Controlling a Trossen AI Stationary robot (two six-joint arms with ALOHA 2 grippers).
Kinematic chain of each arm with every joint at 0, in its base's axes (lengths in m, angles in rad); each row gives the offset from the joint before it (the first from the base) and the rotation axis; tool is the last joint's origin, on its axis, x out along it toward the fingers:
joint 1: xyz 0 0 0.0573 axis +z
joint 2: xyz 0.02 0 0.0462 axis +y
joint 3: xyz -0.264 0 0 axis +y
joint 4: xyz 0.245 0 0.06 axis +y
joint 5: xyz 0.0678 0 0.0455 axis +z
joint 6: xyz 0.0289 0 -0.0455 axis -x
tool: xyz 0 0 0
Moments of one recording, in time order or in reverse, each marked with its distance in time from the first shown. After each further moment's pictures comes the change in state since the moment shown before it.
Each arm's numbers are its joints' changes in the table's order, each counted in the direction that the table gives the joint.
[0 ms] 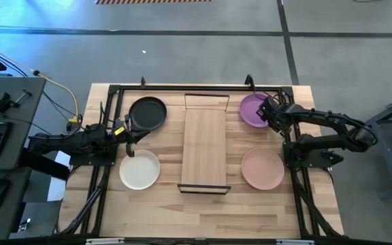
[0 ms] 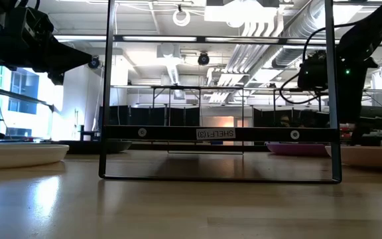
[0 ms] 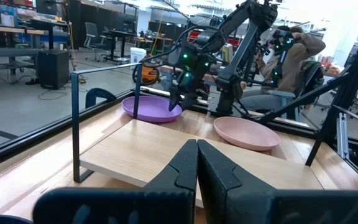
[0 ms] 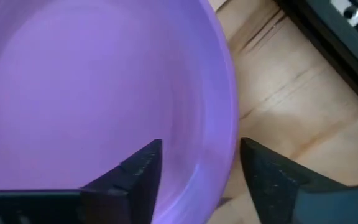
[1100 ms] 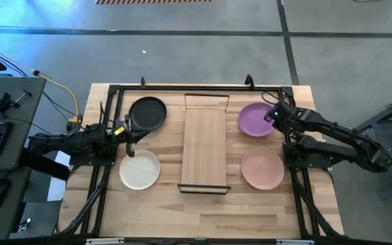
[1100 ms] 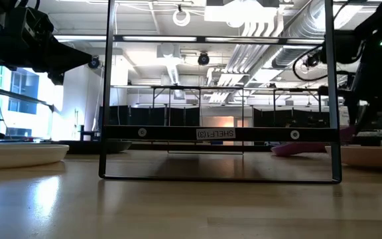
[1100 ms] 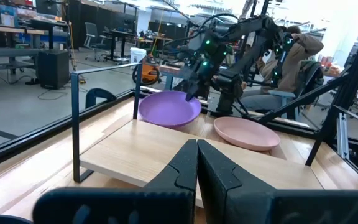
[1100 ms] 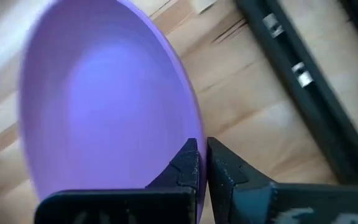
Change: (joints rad) left arm 0.000 0.000 0.000 0.000 0.000 0.000; right arm 0.097 -0.429 0.000 0.328 0.004 0.098
